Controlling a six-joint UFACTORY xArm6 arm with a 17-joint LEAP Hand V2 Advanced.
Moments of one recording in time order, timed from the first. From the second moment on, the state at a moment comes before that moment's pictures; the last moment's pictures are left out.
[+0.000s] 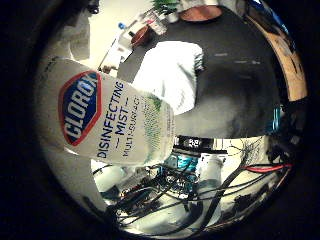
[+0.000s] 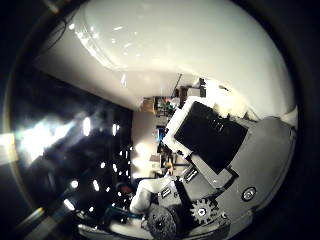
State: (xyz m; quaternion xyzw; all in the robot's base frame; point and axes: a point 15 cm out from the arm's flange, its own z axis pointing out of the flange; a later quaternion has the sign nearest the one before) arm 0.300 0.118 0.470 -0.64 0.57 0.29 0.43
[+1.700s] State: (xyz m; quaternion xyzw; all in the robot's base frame) arm 0.417 0.122 0.468 -0.38 0.54 0.58 0.48
